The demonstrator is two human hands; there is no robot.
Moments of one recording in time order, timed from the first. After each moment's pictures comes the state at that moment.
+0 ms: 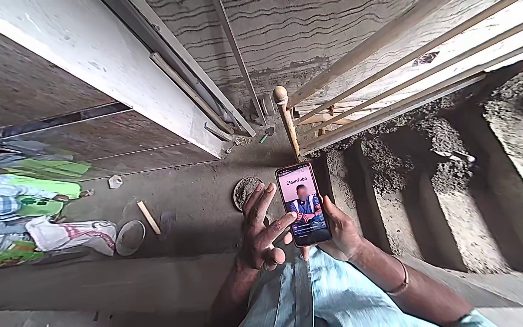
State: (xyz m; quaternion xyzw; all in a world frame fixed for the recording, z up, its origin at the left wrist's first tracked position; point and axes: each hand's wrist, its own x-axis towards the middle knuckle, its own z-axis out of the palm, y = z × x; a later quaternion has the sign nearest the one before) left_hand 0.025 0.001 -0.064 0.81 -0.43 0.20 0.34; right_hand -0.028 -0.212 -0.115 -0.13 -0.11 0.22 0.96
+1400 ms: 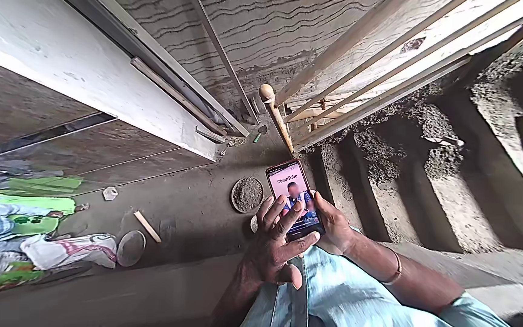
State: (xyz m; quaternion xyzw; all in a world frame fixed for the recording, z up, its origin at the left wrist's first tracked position) left_hand 0.011 -0.020 -0.068 0.79 -0.54 0.09 0.28; right_hand -0.028 -0.213 -0.113 -0.15 -0.04 0.18 0.97
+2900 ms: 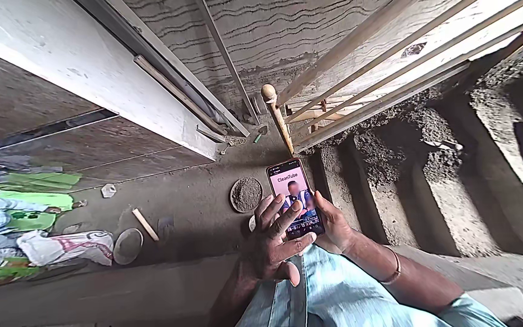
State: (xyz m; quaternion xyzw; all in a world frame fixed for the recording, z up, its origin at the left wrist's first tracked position) left_hand 0.011 -0.017 -0.063 0.79 -0.54 0.11 0.29; right_hand -0.029 -0.214 -0.110 -0.14 -0.05 0.20 0.97
